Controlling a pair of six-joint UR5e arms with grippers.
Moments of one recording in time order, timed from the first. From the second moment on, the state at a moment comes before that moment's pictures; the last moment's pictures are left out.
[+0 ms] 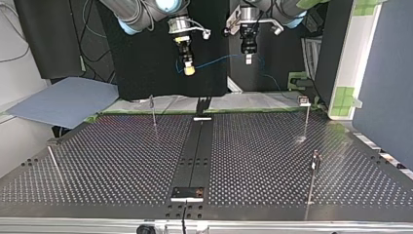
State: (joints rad) left arm -0.55 -2.00 -2.41 -1.95 -2.13 -1.62; right arm 2.41 -0.96 2.00 -1.00 1.84 1.46
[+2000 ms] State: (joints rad) left arm -0.54 -1.88 -2.46 -2.11 -2.19 -1.62; right arm 2.37 -1.05 2.03 -0.81 1.84 1.58
